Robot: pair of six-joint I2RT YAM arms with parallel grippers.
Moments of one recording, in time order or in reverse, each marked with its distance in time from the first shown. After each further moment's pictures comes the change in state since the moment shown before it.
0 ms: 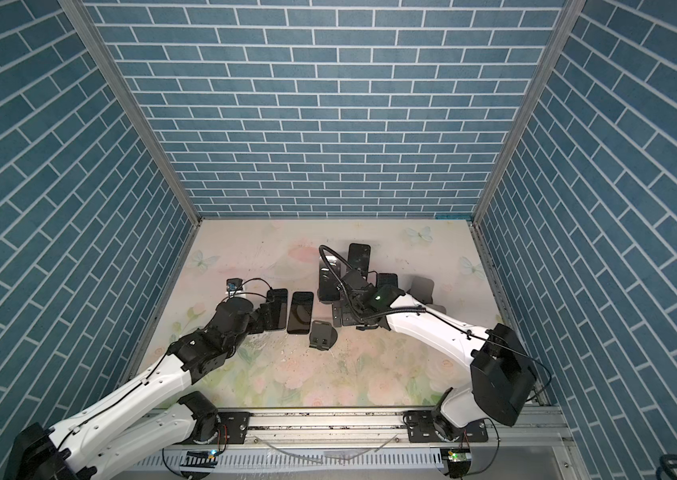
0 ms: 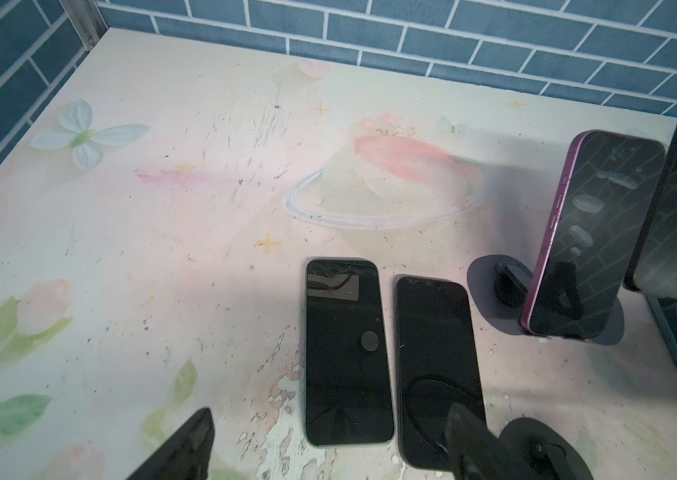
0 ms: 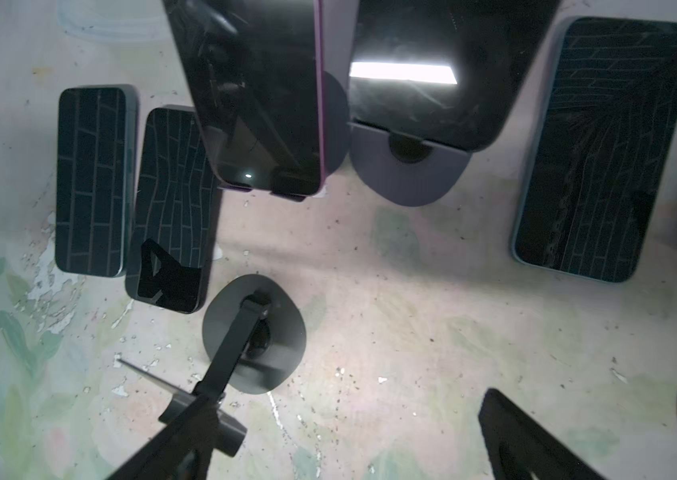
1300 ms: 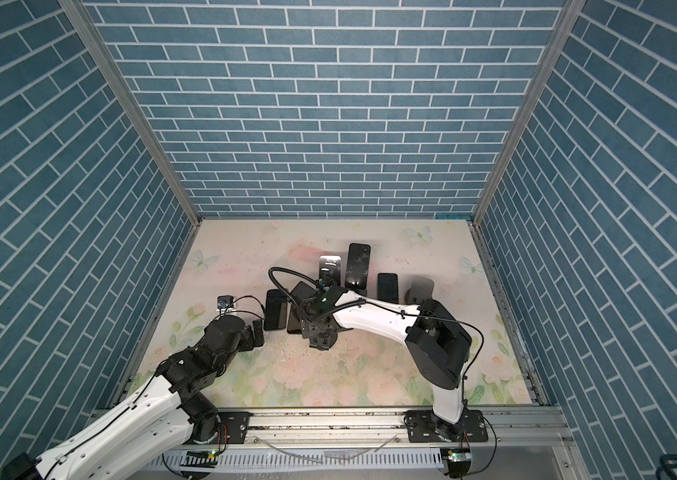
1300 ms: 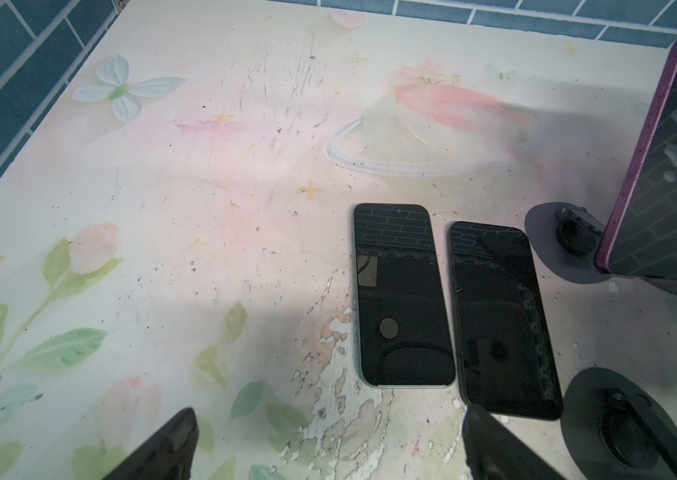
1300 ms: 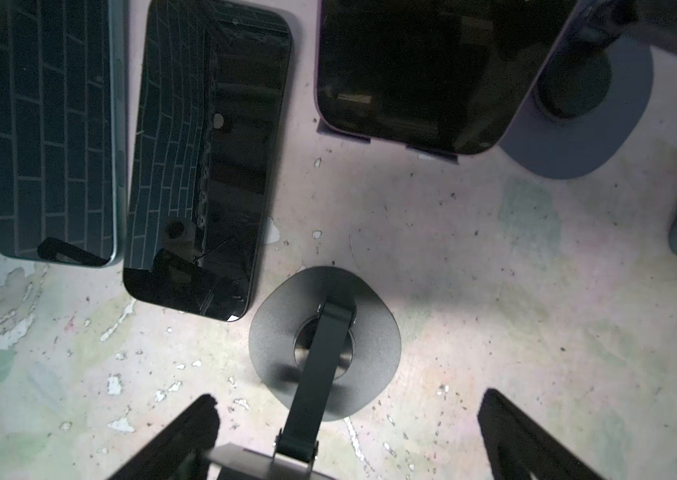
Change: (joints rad) left arm 0.000 -0.163 -0.126 -0.101 -0.023 0.007; right arm 0.177 0.365 0.288 -0.138 0.074 0.135
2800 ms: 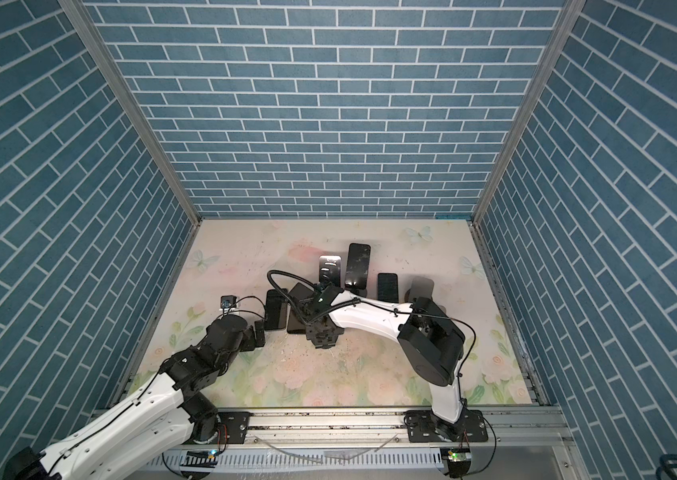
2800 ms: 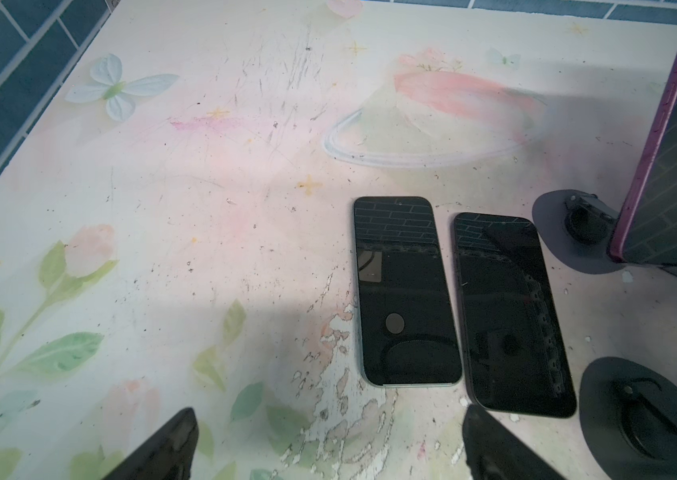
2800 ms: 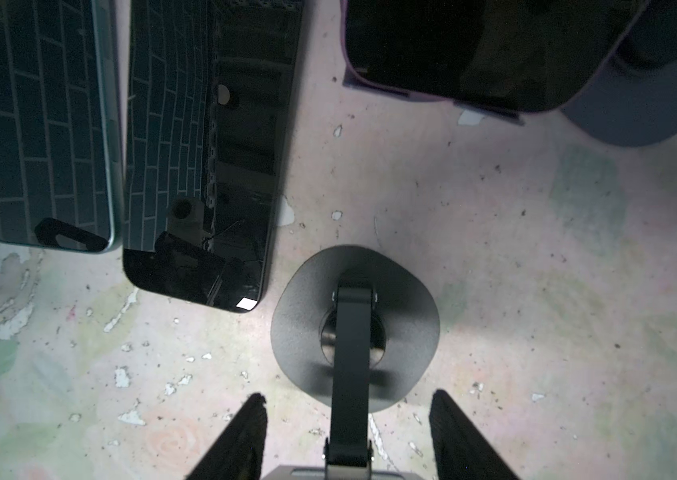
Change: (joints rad) left arm 0.000 0.028 -0.006 0.022 0.001 0.020; right arm 0.001 0.026 0.003 0.000 -0.051 0.021
